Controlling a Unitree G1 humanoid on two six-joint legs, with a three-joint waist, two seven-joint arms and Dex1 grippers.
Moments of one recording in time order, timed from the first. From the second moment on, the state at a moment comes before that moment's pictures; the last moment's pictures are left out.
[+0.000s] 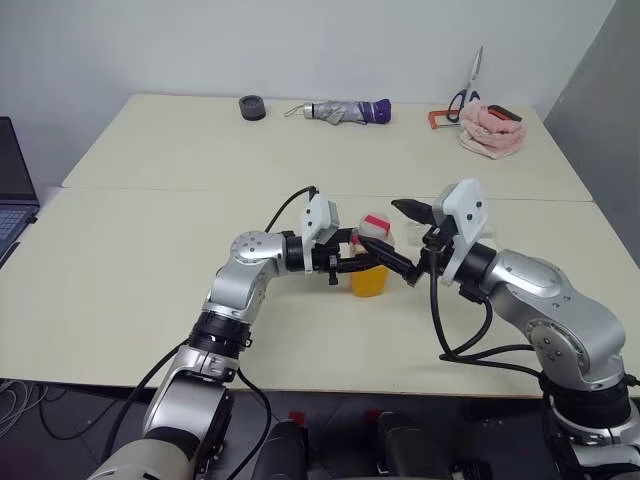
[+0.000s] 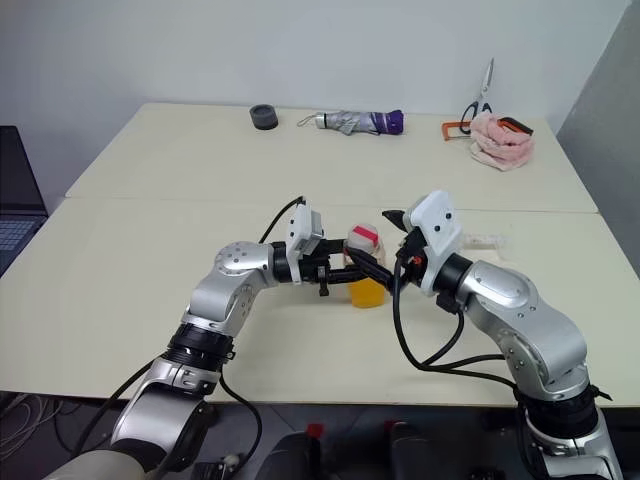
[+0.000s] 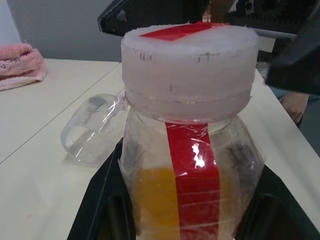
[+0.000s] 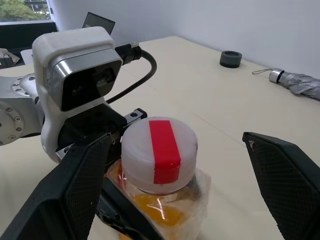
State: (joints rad) left arm -0.68 0.29 -0.16 0.28 -0.30 0.17 -1.17; right arm -0.44 -0.49 0.06 -0.58 0.55 0.77 0.42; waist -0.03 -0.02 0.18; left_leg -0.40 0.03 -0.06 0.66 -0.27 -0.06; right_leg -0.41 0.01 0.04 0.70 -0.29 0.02
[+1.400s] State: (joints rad) left arm -0.72 0.31 -0.18 0.24 -0.29 0.16 -1.21; right arm -0.52 -0.65 0.02 -0.30 0.58 0.61 0.94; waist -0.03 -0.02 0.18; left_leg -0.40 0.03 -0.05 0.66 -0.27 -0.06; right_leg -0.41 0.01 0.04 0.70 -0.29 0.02
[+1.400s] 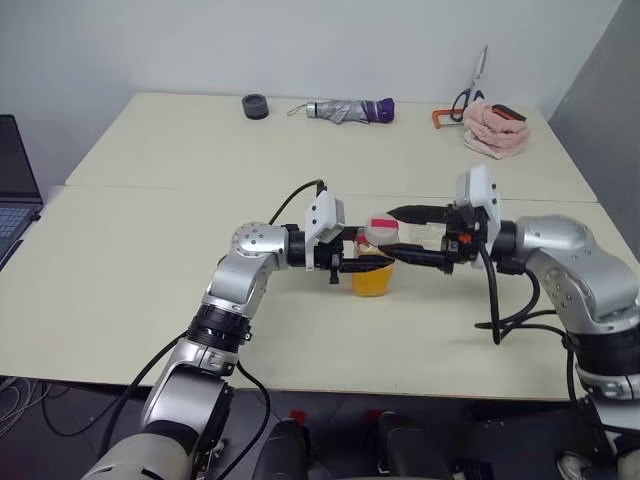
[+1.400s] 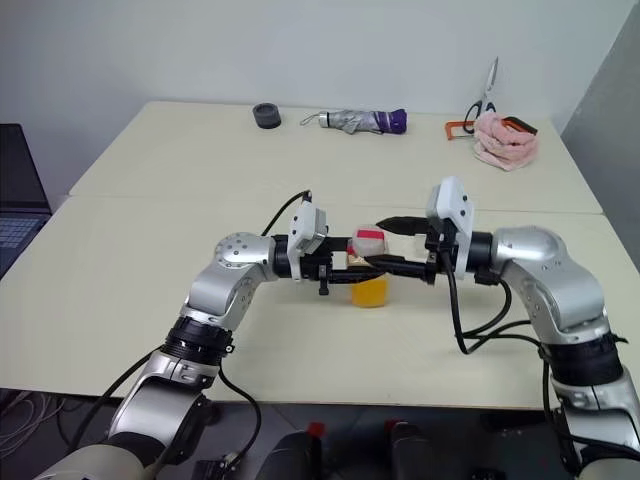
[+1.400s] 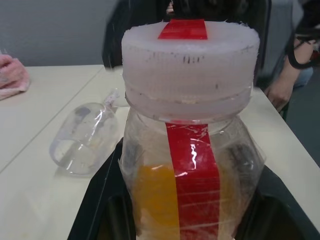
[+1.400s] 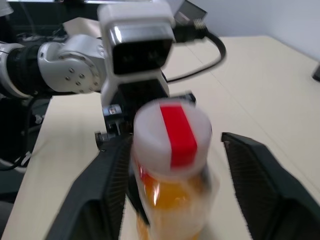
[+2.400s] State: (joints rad) left arm -0.75 0.28 -0.17 0.33 -0.27 0.12 -1.19; right arm -0.38 -0.37 0.11 -0.66 0.42 0.75 0.30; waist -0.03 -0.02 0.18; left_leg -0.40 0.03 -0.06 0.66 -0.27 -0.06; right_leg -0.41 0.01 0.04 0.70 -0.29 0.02
